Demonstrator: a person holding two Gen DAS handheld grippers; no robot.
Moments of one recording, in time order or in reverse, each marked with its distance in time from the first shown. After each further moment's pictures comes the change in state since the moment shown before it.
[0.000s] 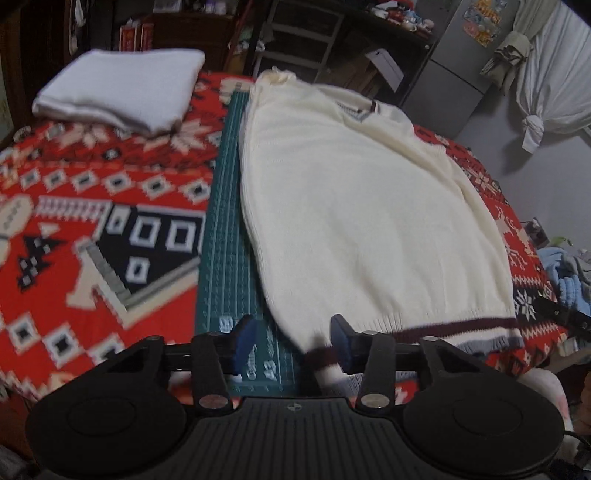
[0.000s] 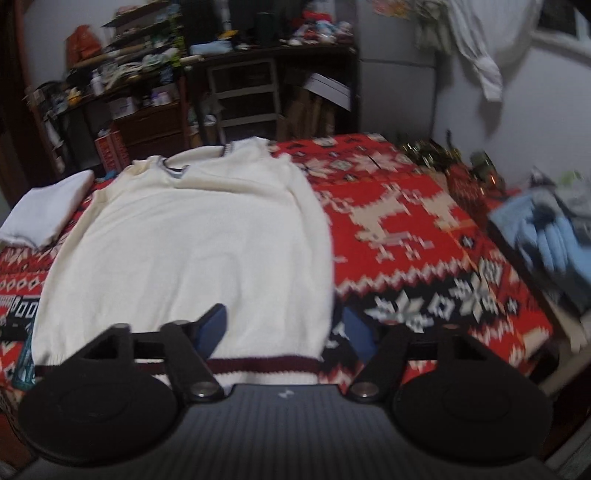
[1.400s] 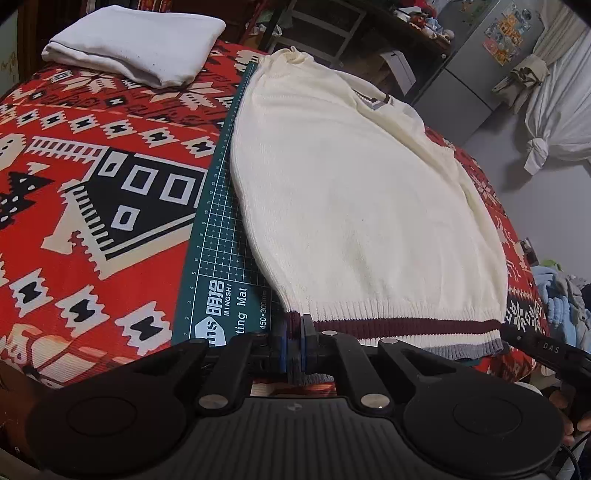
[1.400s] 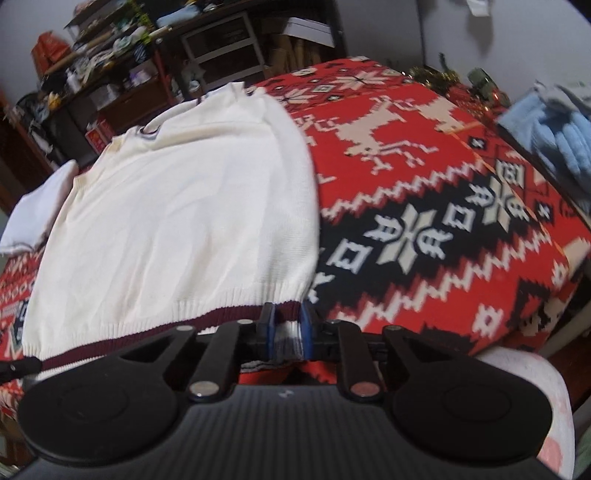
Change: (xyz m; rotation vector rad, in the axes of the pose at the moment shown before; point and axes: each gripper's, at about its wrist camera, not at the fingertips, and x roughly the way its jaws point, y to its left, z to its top) left arm 0.013 0.010 -0.014 -0.103 0.016 -0.027; right arm 0.051 -0.015 -0.024 0.095 0.158 0.057
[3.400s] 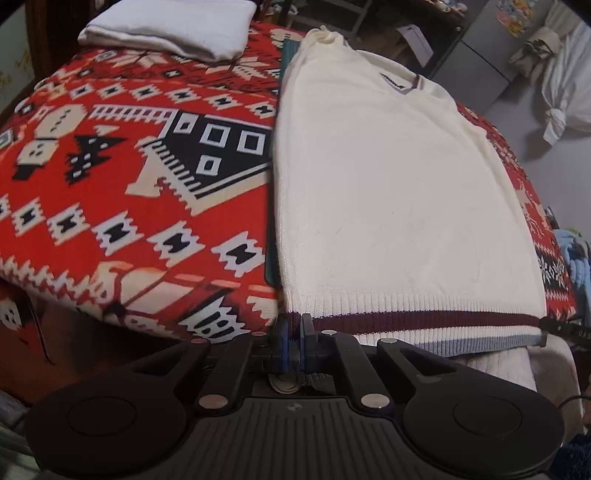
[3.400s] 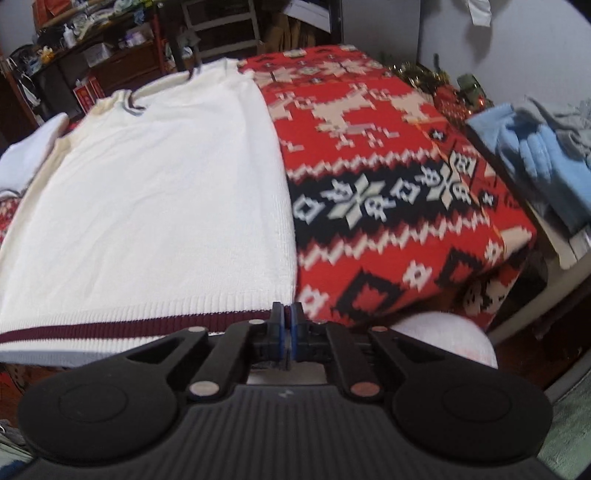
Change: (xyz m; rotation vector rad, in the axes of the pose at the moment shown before) left arm -0.031 0.040 -0.032 0.038 0.082 0.086; right arm -0.041 -0.021 -0.021 -0.076 0.104 -0.084
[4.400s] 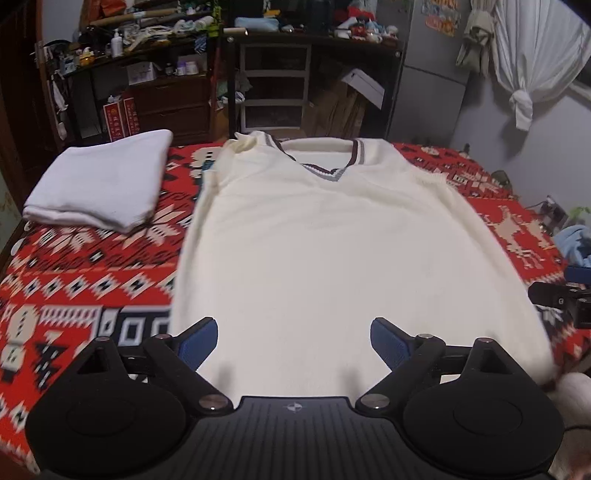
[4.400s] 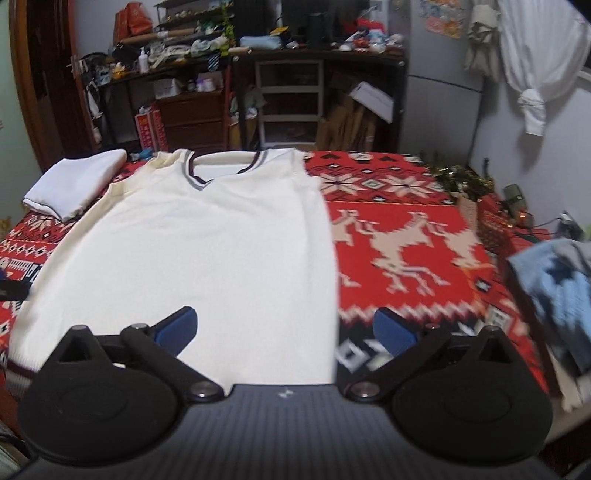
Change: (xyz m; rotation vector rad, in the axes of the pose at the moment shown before) left arm 0.025 -0.125 0.087 0.300 -0.249 0.117; right arm -0.011 0.051 0.075 -0.238 -0.242 0.105
